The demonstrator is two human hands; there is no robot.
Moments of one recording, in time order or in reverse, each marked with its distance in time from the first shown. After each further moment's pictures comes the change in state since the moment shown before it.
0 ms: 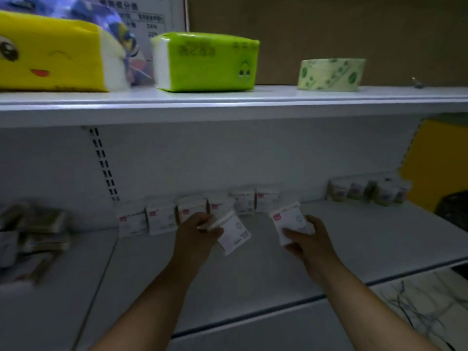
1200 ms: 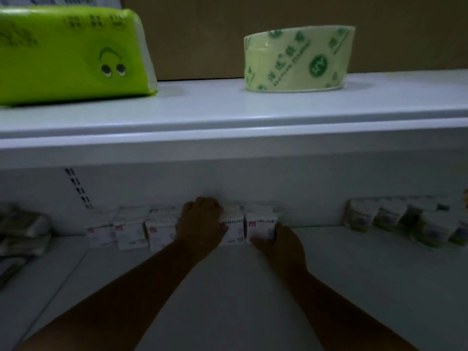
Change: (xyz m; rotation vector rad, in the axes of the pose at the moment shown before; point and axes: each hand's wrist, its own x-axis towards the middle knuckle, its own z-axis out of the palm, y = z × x) left_hand 0.091 0.017 0.097 1.364 0.012 0.484; right_hand 0.141 0.022 -0.004 -0.958 -0.161 -0.356
